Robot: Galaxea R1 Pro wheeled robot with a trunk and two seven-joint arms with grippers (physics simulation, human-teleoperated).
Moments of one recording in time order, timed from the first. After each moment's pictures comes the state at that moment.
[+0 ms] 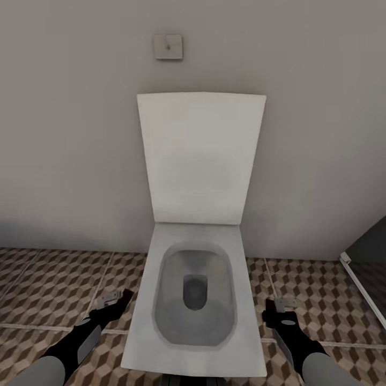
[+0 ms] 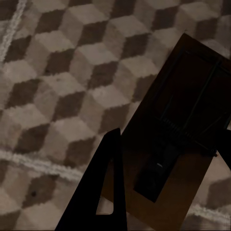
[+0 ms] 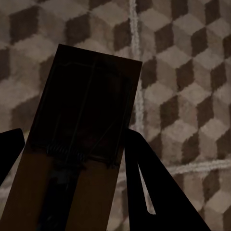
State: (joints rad) left arm -0.59 0.17 -0.23 -0.39 0.49 0.02 0.03; right arm -0.62 -0.04 -0.23 -0.31 0.27 0.07 -0.18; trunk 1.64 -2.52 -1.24
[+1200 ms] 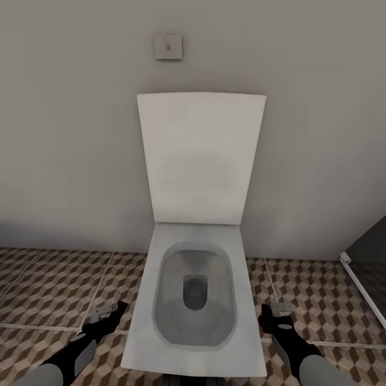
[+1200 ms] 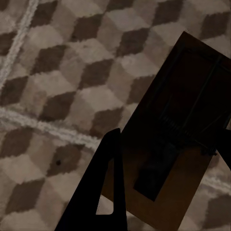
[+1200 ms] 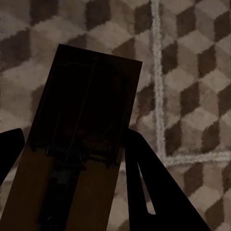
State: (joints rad) left arm -0.60 0.16 -0.23 -0.24 0.50 -0.09 0.03; right arm -0.62 -0.03 -0.23 -0.27 0.27 0.05 -0.17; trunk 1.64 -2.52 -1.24
